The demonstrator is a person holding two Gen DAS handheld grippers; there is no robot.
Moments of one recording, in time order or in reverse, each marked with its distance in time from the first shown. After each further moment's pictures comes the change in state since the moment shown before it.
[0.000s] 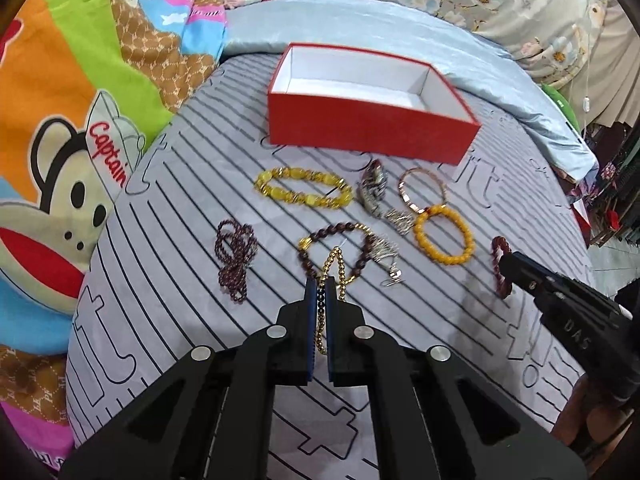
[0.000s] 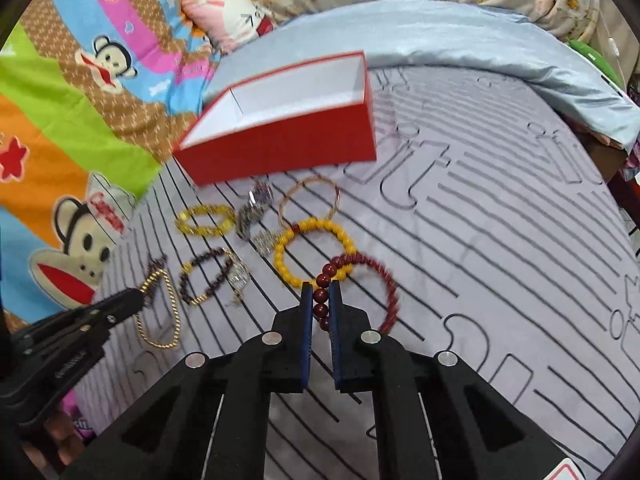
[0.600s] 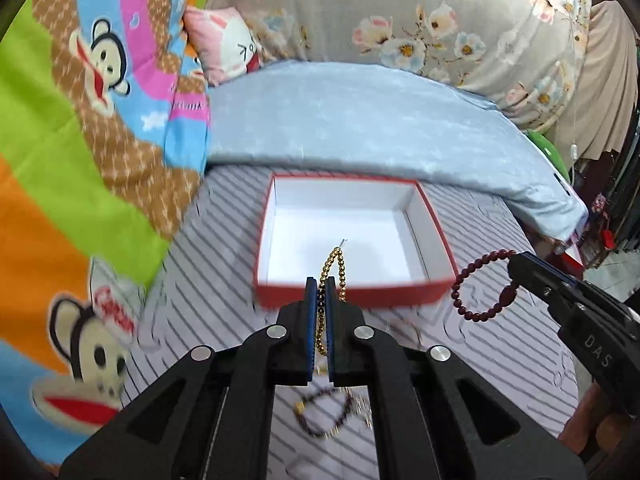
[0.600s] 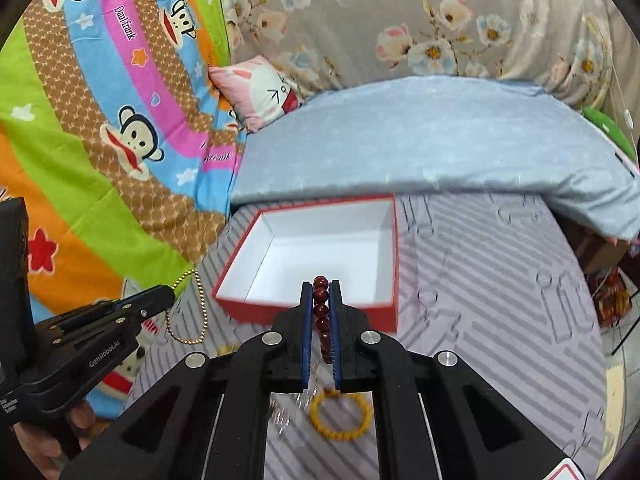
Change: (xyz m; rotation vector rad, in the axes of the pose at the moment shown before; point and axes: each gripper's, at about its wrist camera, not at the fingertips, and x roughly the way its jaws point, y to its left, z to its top) left arm -0.027 -0.013 0.137 0.053 -0.197 -0.006; right arm -0.041 0.022 0.128 -0.057 -0.225 0.042
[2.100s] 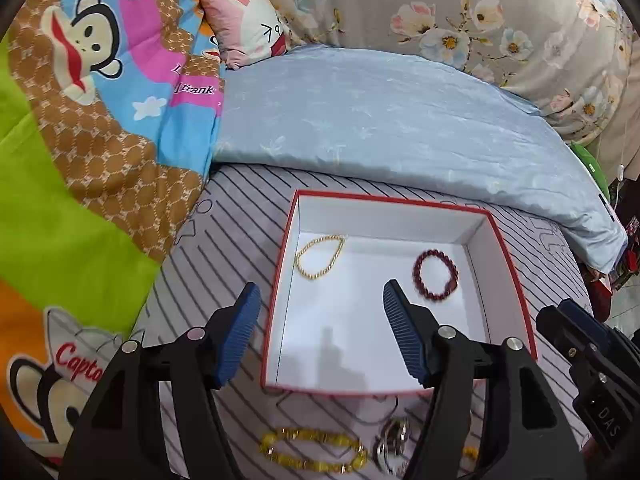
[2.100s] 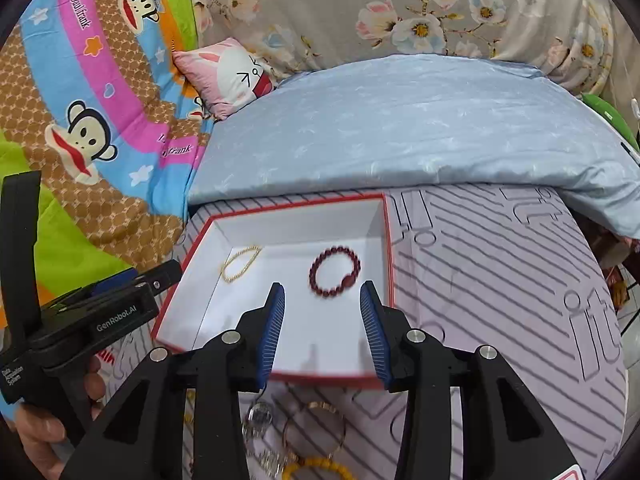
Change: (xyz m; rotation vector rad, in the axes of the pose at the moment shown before) left arm 0.098 0.024 0.029 -0.070 0.030 0.082; right arm 0.085 -0.017 0.010 0.042 0.068 -0.059
